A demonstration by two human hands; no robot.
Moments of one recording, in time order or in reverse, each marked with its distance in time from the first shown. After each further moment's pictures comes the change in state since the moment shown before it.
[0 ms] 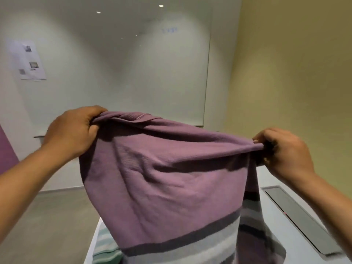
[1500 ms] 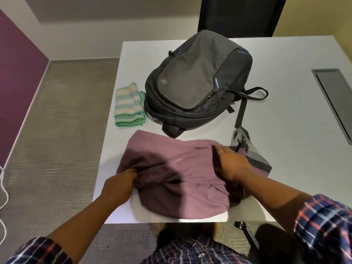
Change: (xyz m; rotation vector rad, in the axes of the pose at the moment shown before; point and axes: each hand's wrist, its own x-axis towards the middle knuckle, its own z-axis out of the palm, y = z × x) left_hand -0.478 -0.037 0.199 -0.024 -1.119 -0.495; right_hand -0.343 -0.031 0.240 -0.128 -1.387 0.151
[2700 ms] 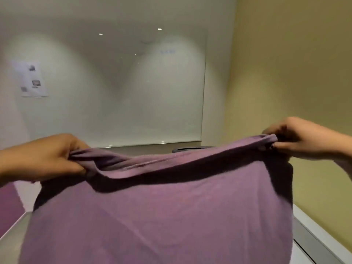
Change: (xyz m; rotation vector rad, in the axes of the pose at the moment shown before) left_hand -0.075 0.145 -0.520 -0.114 0.324 0.512; right_hand -0.238 0.071 -0.475 0.153 0.732 -0.417
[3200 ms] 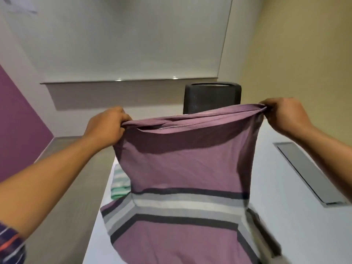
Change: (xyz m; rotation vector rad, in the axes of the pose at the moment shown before) left_hand 0.064 -0.092 0.187 0.398 0.273 -0.098; right_hand 0.031 0.109 0.204 -0.239 0.280 0.306
